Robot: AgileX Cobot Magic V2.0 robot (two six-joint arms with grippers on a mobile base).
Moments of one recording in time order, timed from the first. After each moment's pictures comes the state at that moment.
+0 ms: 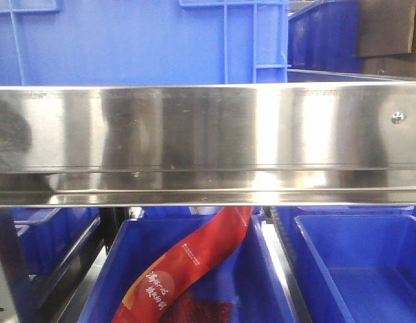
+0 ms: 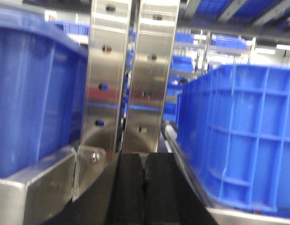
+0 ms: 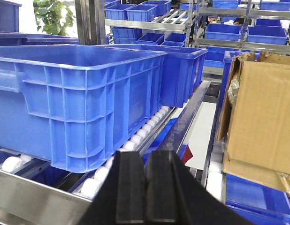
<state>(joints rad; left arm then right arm) 0.07 0.04 0.00 0.02 -0.14 -0.12 0.18 0.24 -0.54 0.23 0.45 -0.20</state>
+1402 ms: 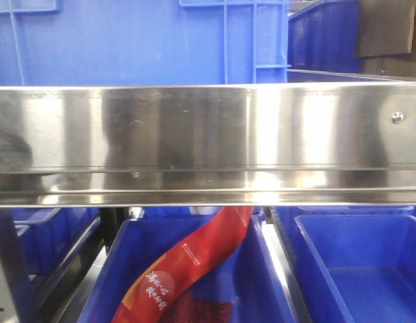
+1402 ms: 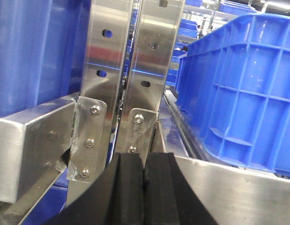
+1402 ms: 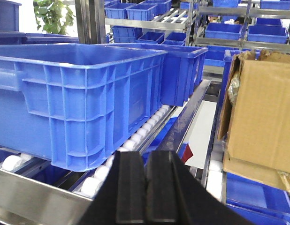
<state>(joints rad) 0.07 0.01 0.00 -0.05 0.03 -0.12 0.17 0.24 -0.54 0.23 0.45 -0.20</state>
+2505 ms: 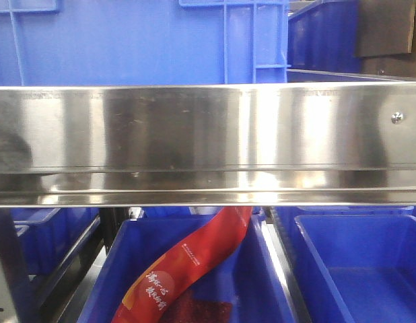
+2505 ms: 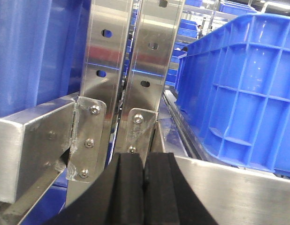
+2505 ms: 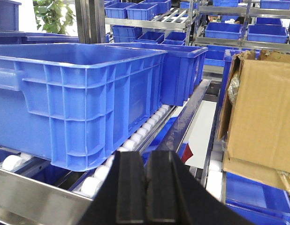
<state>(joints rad) 0.07 0.01 0.00 -0.05 0.03 -0.12 0.17 0.24 -0.54 0.23 0.45 -0.20</state>
